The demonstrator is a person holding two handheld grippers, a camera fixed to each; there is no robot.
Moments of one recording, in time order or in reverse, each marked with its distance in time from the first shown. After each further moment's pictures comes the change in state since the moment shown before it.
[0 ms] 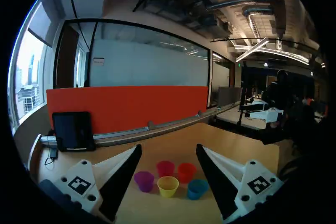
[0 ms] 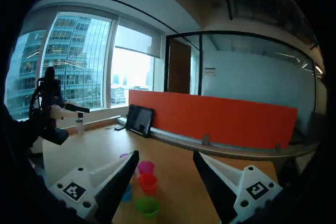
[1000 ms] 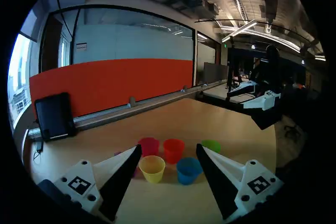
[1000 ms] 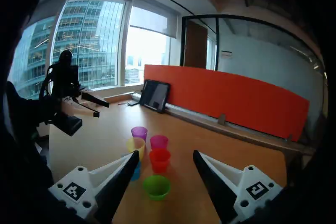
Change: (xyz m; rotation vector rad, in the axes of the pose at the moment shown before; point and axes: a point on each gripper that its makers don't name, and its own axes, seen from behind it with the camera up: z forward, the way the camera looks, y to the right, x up) left arm -0.098 0.033 0.040 -0.123 -0.158 0.049; right arm -0.089 -0.025 0.005 0.119 -0.161 -0.042
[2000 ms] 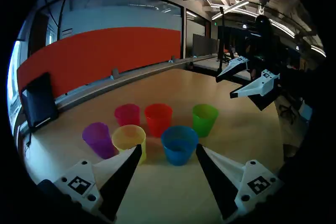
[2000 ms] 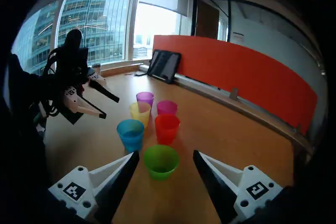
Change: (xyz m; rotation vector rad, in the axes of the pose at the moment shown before) left arm -0.106 0.043 0.055 -0.082 -0.185 0.056; right arm -0.093 -0.008 0.026 0.062 -0.184 -0.047
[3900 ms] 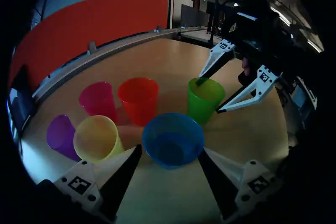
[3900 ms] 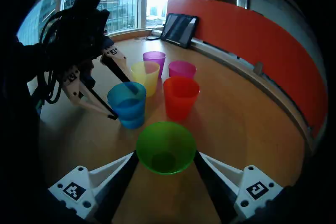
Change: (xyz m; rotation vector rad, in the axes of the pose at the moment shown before) left arm -0.043 0.019 0.077 -0.120 -0.228 0.030; right arm -0.064 -0.010 0.070 0.124 -0.253 -0.045
